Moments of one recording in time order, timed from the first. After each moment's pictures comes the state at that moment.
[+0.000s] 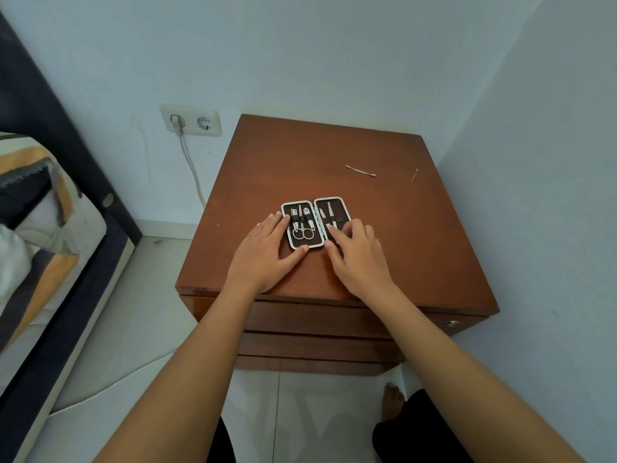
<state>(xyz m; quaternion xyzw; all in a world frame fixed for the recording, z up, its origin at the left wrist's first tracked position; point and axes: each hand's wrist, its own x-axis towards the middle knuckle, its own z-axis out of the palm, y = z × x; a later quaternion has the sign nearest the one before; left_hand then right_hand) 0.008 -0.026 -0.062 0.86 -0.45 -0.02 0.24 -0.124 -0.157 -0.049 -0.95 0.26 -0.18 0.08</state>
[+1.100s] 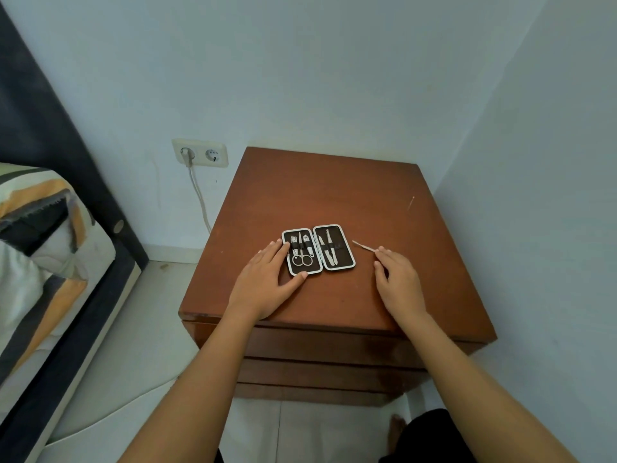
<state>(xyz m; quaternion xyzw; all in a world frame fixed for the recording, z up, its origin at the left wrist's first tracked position) 0.011 -0.024 -0.063 0.86 -0.45 -0.03 0.23 -0.158 -0.211 -0.060 -0.89 0.34 -0.23 0.17</state>
